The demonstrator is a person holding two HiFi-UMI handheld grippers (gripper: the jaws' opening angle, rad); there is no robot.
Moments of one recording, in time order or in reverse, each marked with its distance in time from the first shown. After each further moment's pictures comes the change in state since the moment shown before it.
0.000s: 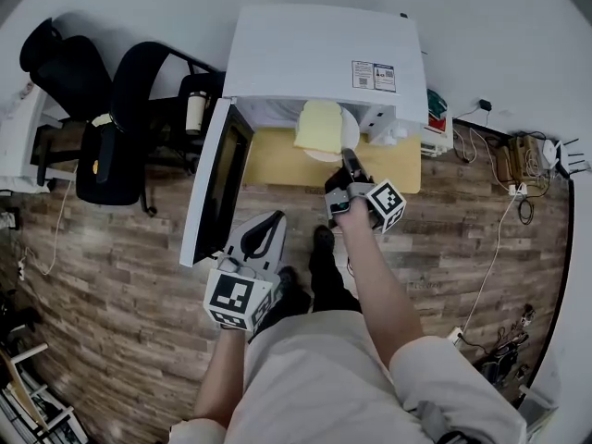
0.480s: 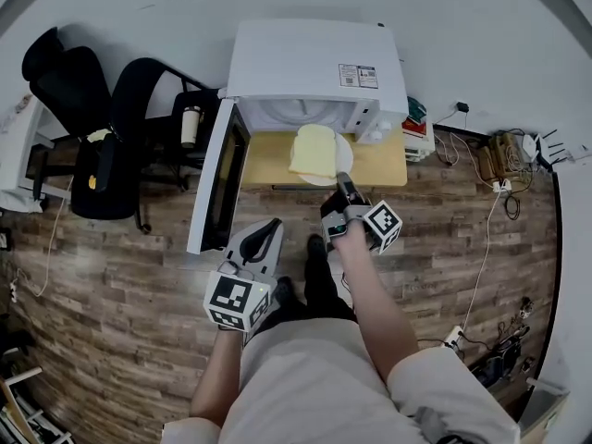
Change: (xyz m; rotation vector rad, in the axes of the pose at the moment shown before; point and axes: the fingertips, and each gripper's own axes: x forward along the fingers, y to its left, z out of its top) left arm -0.059 -0.021 -0.012 0.024 -0.036 -0.077; right arm -0.092 0.019 -0.038 0.020 -0.033 -0.006
